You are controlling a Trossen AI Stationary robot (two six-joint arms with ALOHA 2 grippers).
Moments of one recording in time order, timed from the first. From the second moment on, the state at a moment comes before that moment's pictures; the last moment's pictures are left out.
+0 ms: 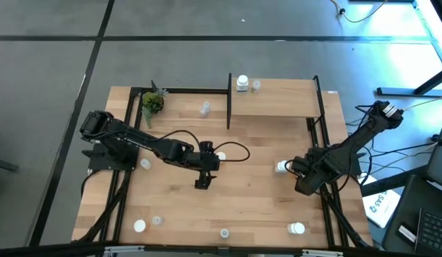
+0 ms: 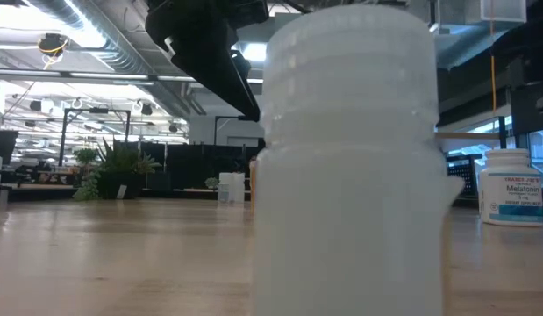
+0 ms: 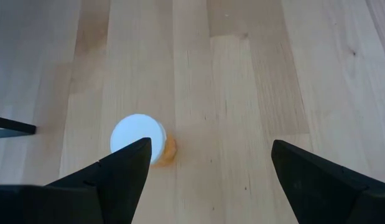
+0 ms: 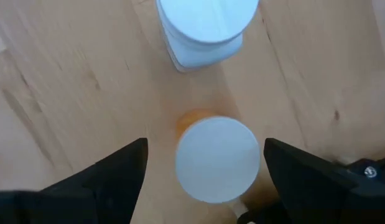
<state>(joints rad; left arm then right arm) -0.22 1.64 1.12 -0.40 -0.22 -0.08 0.73 1.08 0.62 -1.07 0.24 1.12</state>
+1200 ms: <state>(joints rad) -0.22 1.64 1.12 -0.40 -0.22 -0.08 0.72 1.08 0.51 -0.93 0.16 1.20</state>
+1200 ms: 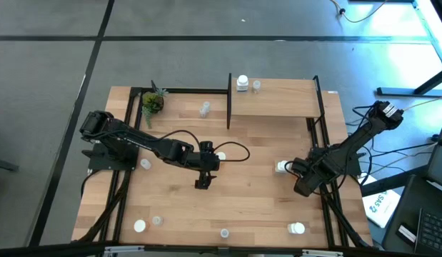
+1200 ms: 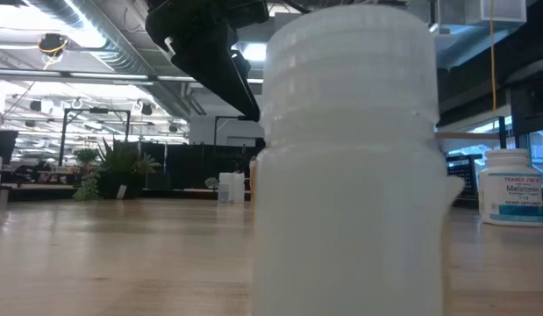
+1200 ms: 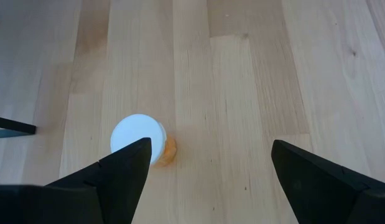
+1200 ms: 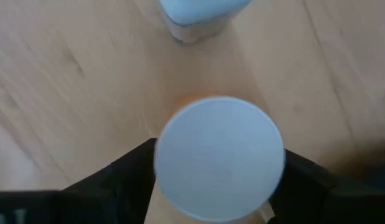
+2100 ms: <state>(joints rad) -0.22 1.64 1.12 -0.40 -0.22 -0.07 0.72 1.08 0.51 -0.90 0.16 1.17</state>
